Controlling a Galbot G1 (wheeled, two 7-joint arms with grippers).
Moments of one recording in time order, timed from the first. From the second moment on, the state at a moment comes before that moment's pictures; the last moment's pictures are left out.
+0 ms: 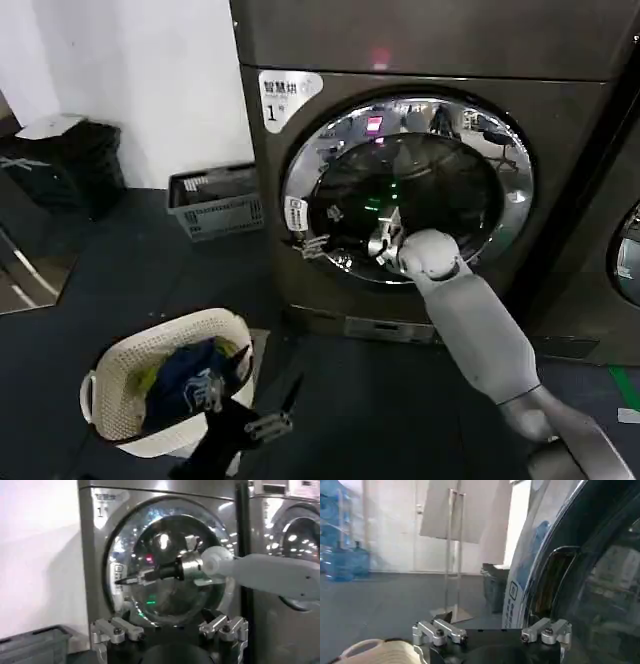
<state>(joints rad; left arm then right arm) 1.85 -1.52 -0.55 -2.39 -0.02 -0.07 0.41 -0.30 1.27 -0.01 1.31 0.43 -0.25 -0.78</state>
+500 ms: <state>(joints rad) 1.81 -1.48 -0.61 -2.38 -0.09 -0.04 0.46 -0.37 1.15 0.00 1.47 0.57 -0.37 -1.00</state>
